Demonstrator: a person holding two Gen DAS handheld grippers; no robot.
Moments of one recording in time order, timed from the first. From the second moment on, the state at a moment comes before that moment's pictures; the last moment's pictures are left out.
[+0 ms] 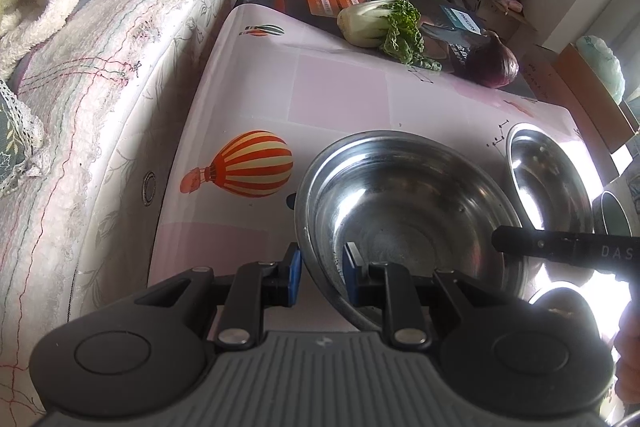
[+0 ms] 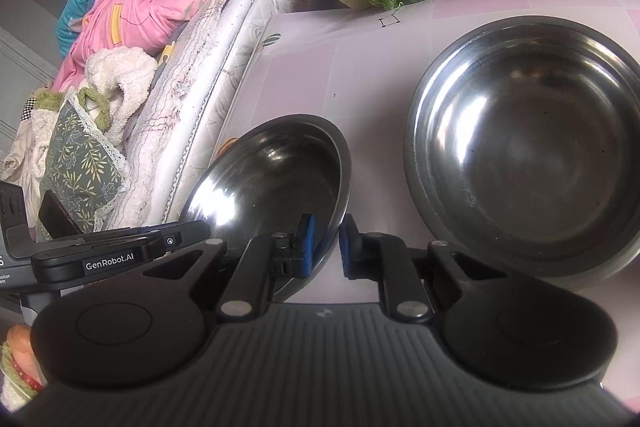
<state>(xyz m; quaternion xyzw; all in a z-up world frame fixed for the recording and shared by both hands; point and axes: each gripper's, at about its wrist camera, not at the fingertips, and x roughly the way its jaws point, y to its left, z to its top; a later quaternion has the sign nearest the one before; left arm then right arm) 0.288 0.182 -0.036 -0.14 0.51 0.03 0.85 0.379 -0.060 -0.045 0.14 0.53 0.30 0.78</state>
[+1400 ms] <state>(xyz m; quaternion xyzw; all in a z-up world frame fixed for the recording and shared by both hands) 0.309 0.088 0.023 -0.09 0.45 -0.03 0.89 0.382 -0.170 0.013 0.17 0.47 0.28 0.82</state>
